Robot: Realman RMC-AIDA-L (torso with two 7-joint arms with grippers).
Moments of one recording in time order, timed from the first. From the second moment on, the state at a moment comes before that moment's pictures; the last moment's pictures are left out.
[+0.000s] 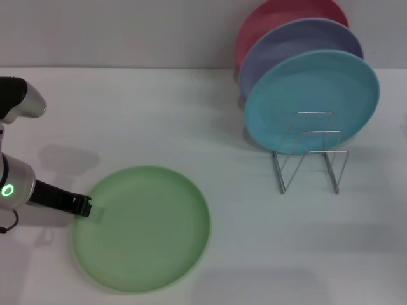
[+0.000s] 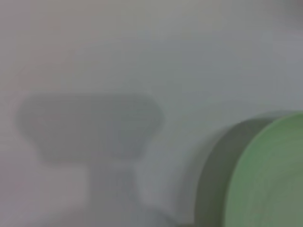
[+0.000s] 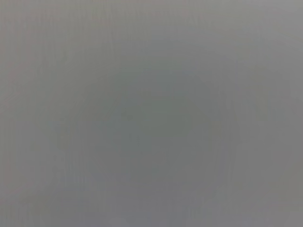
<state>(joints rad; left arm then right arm) -0.41 -2.07 -1.75 -1.33 2.62 -1.35 0.29 0.31 2.09 1.90 0.24 -0.06 1.43 -2.76</state>
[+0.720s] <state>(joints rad) -0.35 -2.06 -1.75 -1.57 2.62 -1.29 0.35 0.32 2.08 1.84 0.38 -0.11 1.47 -2.67</state>
